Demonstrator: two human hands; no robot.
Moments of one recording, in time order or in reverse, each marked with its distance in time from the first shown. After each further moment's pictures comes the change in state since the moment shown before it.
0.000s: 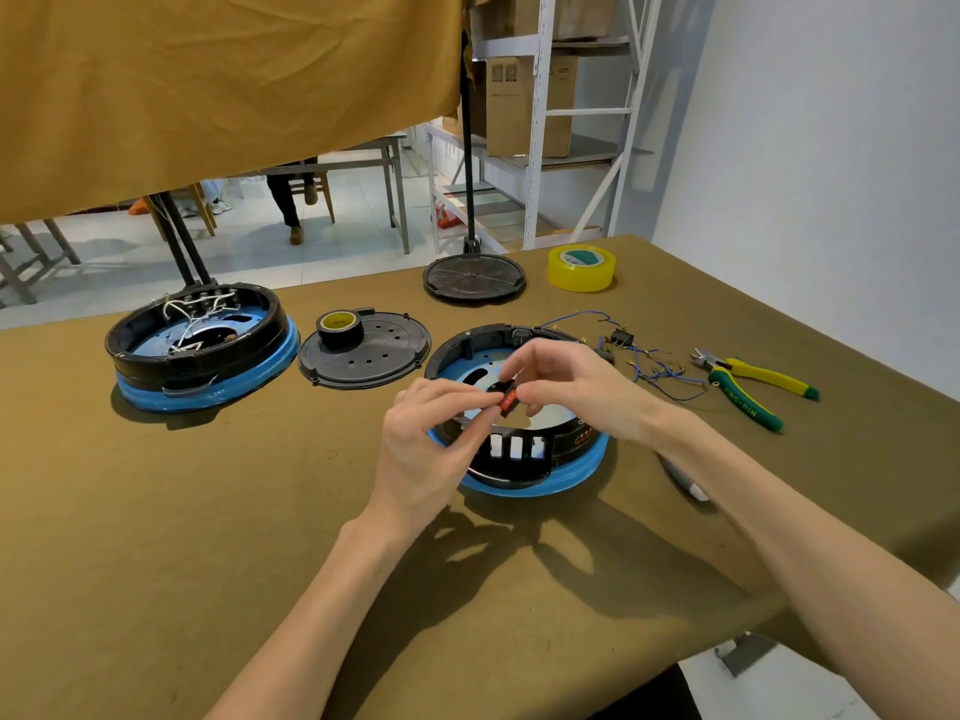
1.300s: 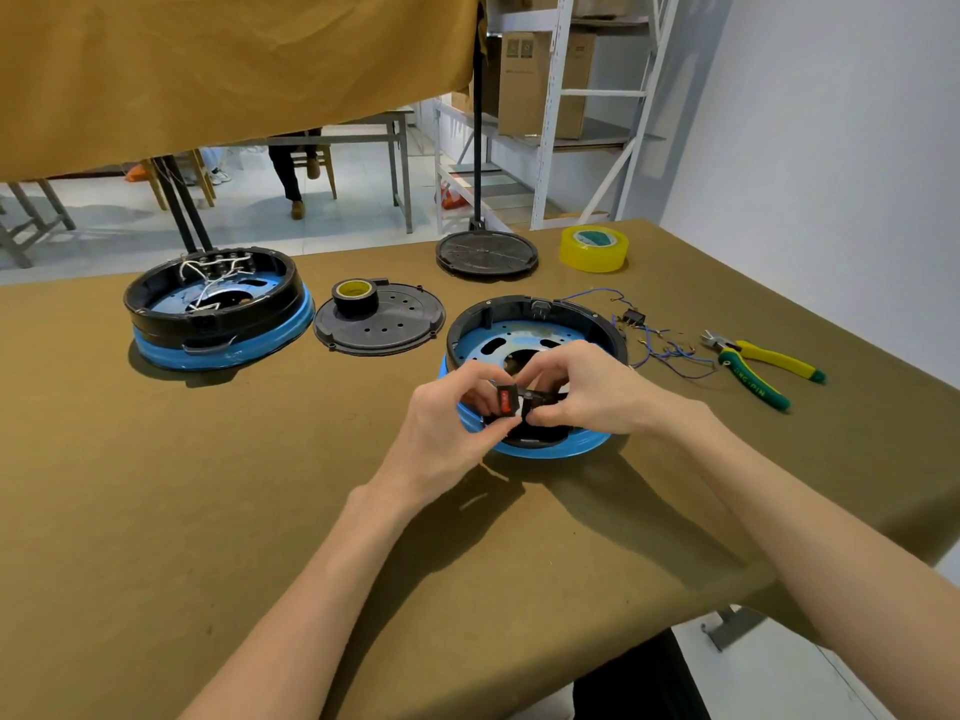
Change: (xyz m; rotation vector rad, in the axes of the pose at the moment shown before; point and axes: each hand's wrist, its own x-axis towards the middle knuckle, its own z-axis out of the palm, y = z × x) left_hand -0.013 -0.003 -0.013 -0.033 -0.228 -0.029; right_hand -0.002 0.016 0.018 -0.505 -0.045 0.000
